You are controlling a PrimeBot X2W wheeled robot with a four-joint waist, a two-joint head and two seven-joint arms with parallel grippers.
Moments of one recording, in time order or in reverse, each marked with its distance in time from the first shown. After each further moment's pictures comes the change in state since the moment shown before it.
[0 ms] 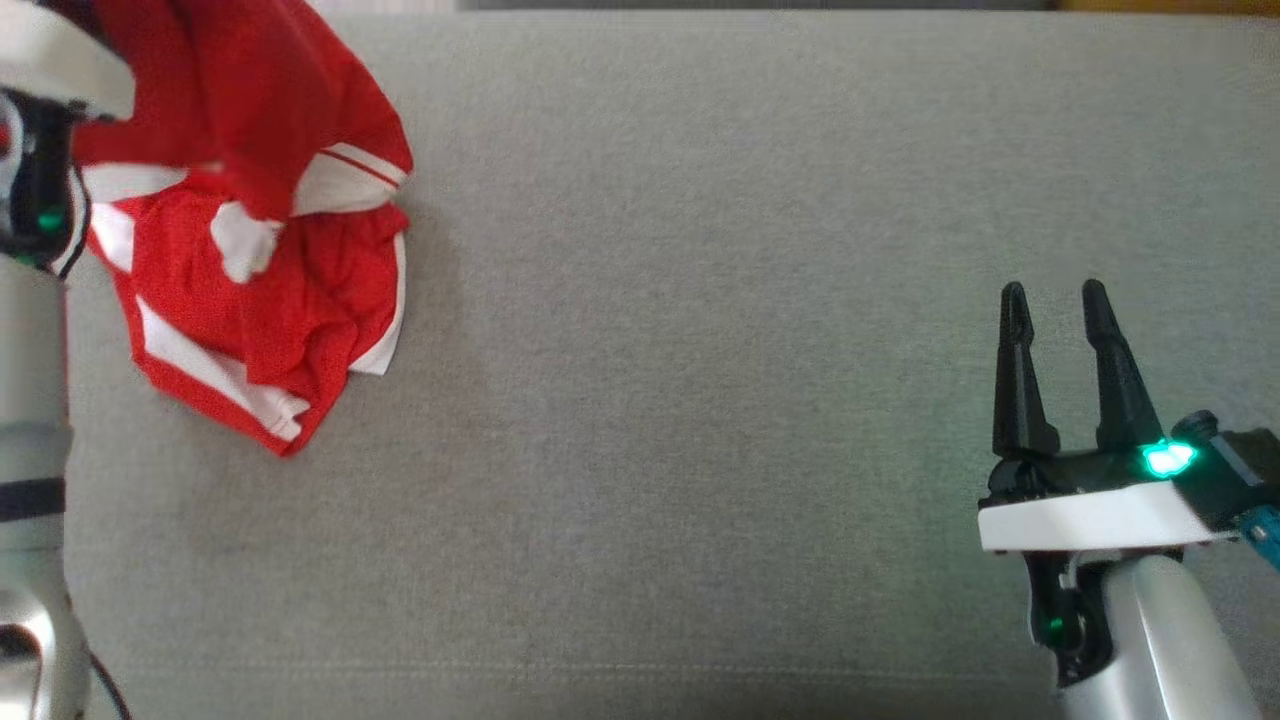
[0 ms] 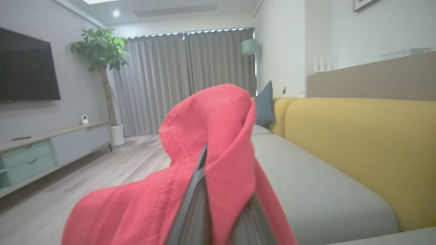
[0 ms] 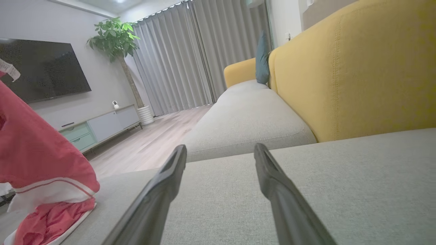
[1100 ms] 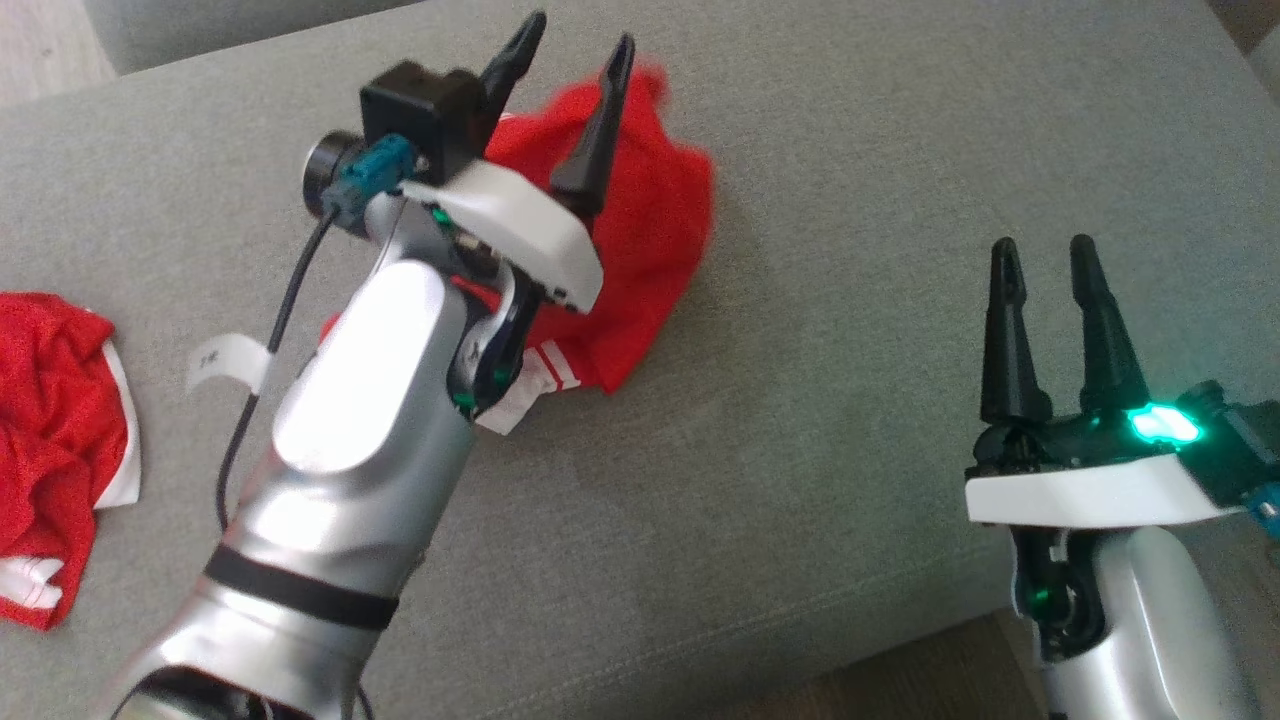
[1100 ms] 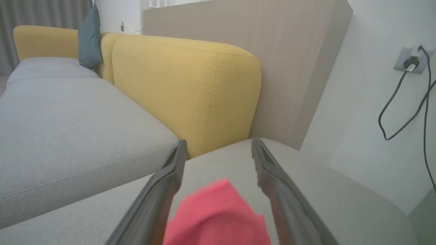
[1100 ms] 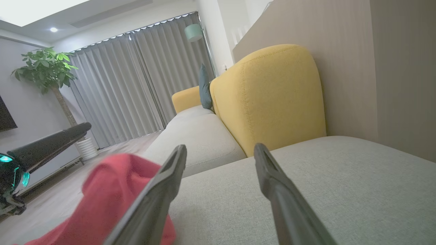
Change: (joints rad) left arm 0.152 -0.318 -0.378 -0.112 -0.087 0.131 0.064; right arm -0.037 0.000 0.051 -0.053 0.085 0.000 -0.001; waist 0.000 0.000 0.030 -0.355
